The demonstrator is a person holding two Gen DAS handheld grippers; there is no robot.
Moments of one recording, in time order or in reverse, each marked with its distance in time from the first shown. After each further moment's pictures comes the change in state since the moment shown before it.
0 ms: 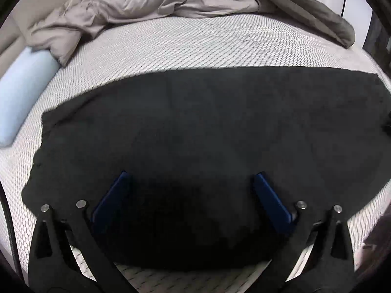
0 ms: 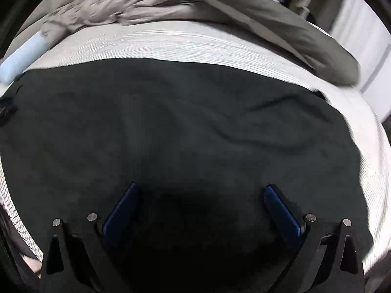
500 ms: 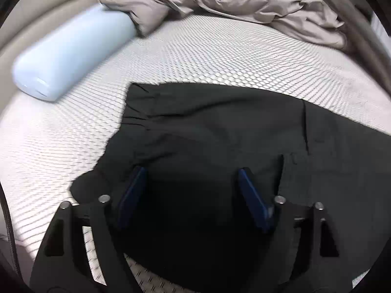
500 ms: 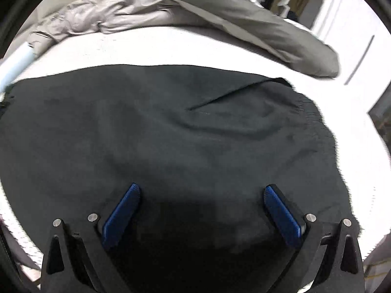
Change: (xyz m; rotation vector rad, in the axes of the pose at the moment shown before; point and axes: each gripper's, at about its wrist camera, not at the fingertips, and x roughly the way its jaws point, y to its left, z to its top) left arm 0.002 0.086 0.009 -0.300 0.003 0.305; right arm -0.010 -0.006 -0.016 0.045 -0.024 -0.092
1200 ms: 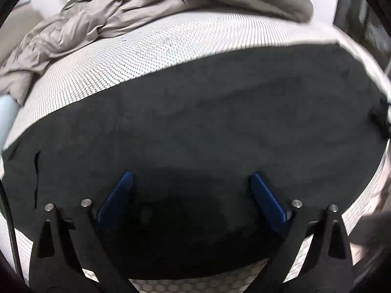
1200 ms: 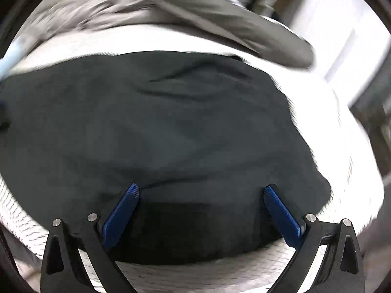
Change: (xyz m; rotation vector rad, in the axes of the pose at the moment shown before) left arm -0.119 -0.261 -0.102 0.431 -0.037 -0.425; right arm -0.012 -0.046 -0.043 0.077 -0.007 -0.062
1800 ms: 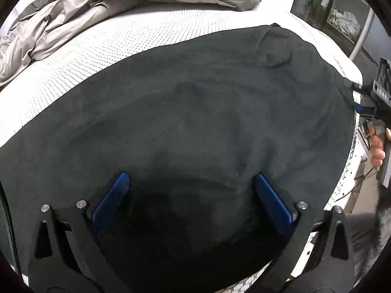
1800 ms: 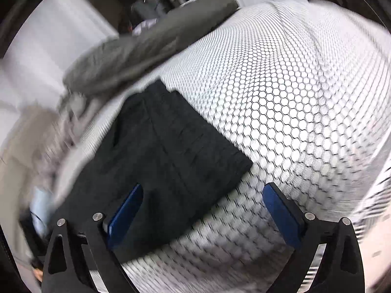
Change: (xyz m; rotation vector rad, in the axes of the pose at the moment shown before) left arm 0.022 -0.140 0.020 0.144 0.061 -0.192; right arm 0.015 -0.144 -0.040 0.738 -0.100 0.377
